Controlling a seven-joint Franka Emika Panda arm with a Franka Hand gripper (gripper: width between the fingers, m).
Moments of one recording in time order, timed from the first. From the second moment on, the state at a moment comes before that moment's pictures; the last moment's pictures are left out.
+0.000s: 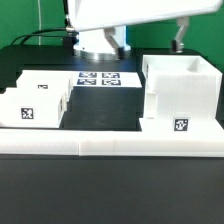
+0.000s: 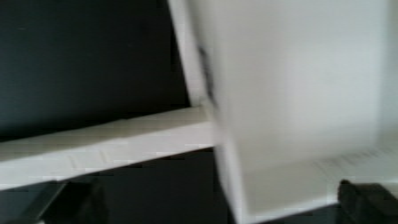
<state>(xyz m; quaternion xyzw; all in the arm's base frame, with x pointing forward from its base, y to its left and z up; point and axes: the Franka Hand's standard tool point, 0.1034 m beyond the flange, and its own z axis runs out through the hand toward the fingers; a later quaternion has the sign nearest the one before) 0.610 0.026 0.135 -0.99 0.08 -0.06 0.08</state>
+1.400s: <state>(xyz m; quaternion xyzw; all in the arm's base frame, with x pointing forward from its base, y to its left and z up) 0.528 -0.086 0.072 -1.00 0.06 -0.02 0.05</state>
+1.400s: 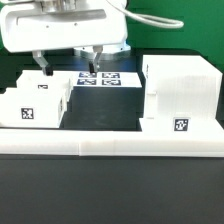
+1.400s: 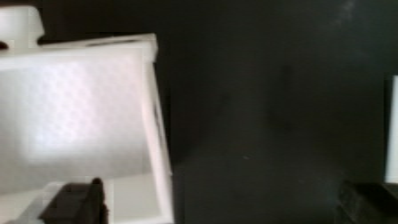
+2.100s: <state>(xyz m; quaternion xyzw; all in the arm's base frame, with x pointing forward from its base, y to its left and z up) 0.521 -0.096 0.014 -1.00 0.05 -0.03 0.01</state>
